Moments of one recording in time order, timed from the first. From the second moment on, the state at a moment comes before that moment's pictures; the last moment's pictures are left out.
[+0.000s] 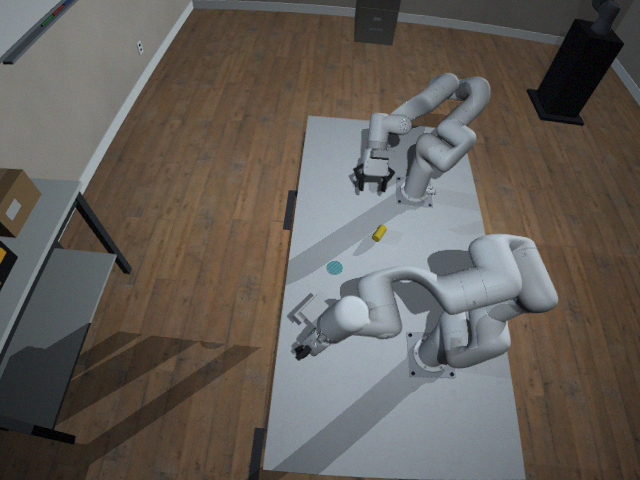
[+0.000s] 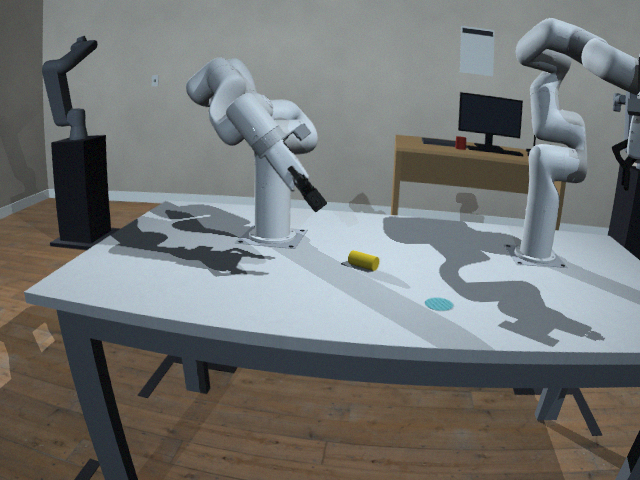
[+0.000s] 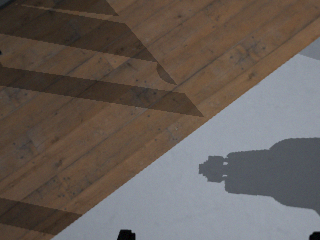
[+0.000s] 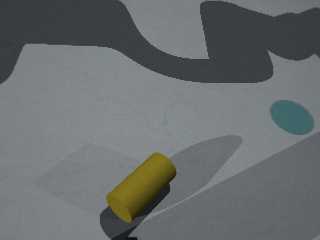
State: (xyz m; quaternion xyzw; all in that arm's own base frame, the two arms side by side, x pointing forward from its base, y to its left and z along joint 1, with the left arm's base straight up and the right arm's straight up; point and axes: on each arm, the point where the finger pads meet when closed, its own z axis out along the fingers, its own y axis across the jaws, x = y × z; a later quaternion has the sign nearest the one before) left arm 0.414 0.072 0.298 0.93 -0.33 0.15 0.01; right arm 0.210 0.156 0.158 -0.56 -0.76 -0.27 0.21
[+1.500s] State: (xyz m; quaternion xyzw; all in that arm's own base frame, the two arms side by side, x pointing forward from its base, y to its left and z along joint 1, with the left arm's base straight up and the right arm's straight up) left arm 0.233 0.259 0.299 0.93 -0.36 0.00 0.00; right arm 0.210 0.156 0.158 -0.56 -0.76 -0.27 0.21
